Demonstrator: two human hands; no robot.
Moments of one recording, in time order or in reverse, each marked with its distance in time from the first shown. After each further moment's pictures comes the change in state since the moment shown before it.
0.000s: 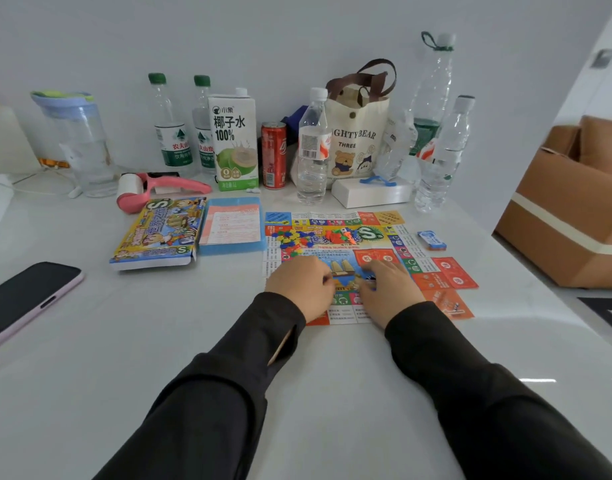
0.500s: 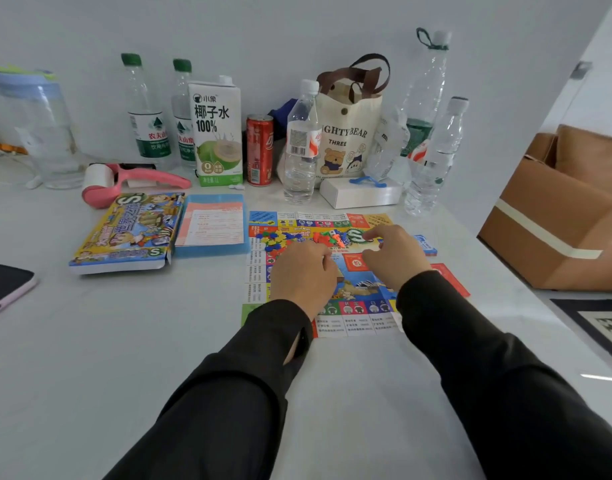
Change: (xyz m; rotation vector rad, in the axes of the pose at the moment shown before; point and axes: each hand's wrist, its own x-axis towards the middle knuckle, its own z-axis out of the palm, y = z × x) left_hand 0.033 0.014 0.019 -0.235 0.324 -0.113; right_hand 0.044 0.000 -0.032 0.134 0.149 0.049
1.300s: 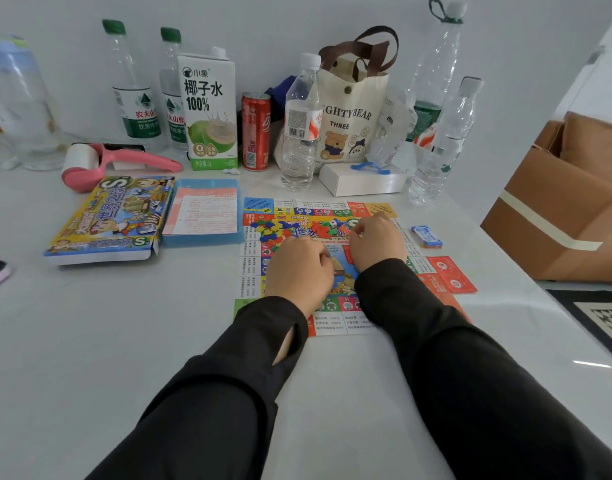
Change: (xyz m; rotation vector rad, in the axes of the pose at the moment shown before) left_hand 0.004 -0.011 0.010 -0.017 -0.044 -0.008; right_hand 0.046 0.008 0.052 -0.111 0.234 0.015
